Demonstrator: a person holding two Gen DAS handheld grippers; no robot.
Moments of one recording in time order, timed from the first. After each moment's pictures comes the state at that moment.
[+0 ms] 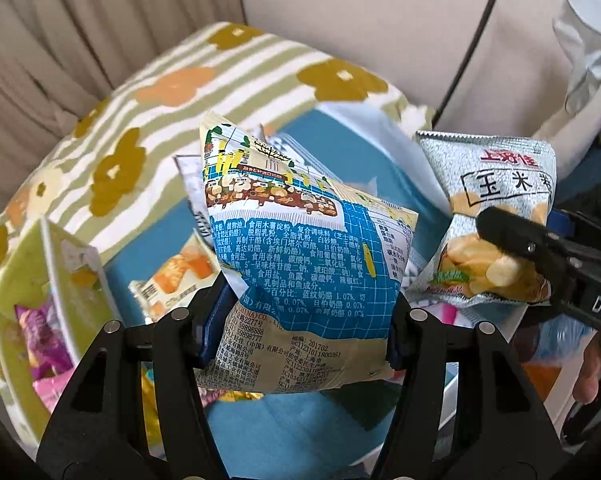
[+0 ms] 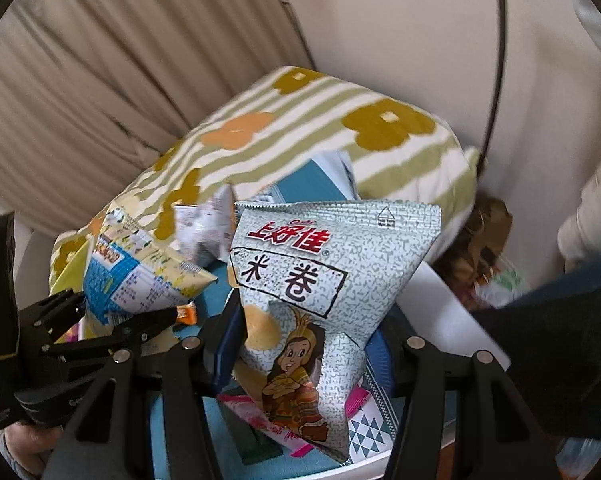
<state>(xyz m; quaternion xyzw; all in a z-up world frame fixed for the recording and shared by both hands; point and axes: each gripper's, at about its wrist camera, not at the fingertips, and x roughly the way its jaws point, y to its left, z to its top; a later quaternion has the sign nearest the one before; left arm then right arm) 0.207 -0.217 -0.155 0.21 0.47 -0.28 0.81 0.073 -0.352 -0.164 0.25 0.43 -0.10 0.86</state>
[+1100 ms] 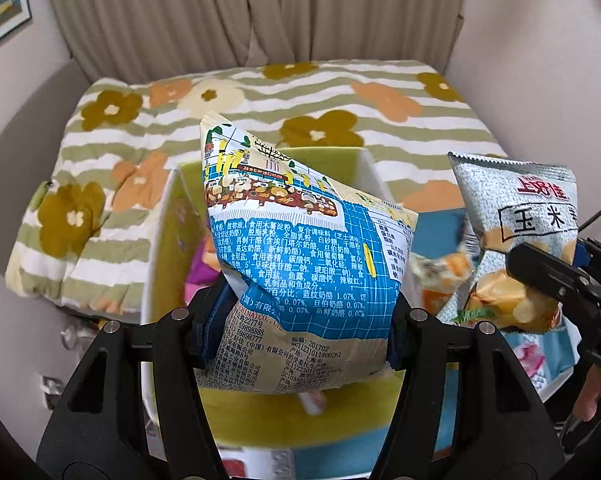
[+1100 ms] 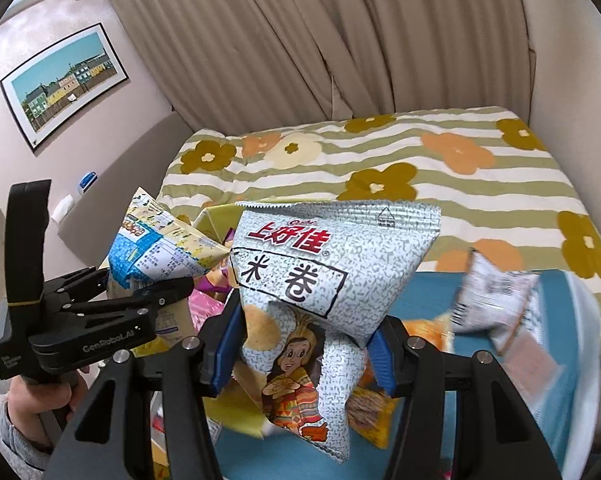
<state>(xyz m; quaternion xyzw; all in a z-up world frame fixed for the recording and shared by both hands) 0.281 0.109 -0.094 0.03 0.47 -0.04 0.88 0.211 -0.098 -0.101 0.09 0.42 0.19 0.88</state>
